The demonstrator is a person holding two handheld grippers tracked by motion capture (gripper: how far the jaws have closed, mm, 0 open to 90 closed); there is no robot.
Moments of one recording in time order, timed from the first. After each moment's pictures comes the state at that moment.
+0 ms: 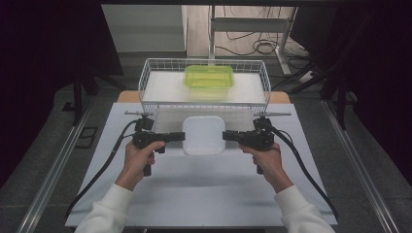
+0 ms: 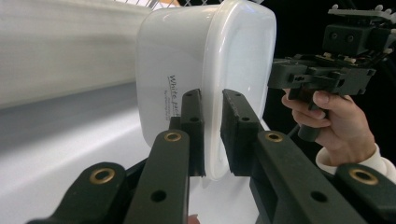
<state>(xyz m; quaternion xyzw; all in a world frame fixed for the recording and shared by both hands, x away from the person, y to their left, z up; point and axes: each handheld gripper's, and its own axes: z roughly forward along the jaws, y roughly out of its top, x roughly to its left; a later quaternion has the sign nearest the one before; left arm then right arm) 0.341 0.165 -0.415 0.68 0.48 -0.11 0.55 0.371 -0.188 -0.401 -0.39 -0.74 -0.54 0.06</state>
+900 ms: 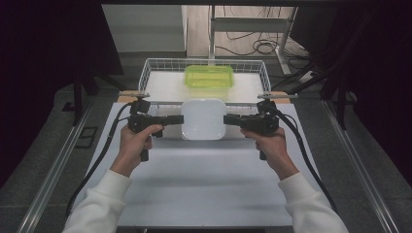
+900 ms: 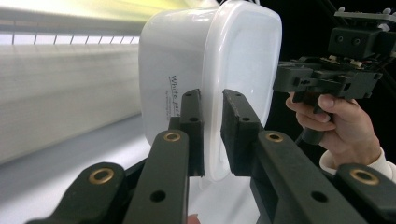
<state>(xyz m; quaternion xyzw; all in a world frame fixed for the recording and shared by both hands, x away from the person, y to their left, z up) 0.351 0.167 -0.362 0.67 0.47 -0.08 0.56 0.379 -0.184 -0.348 -0.37 -0.75 -0.55 0.03</state>
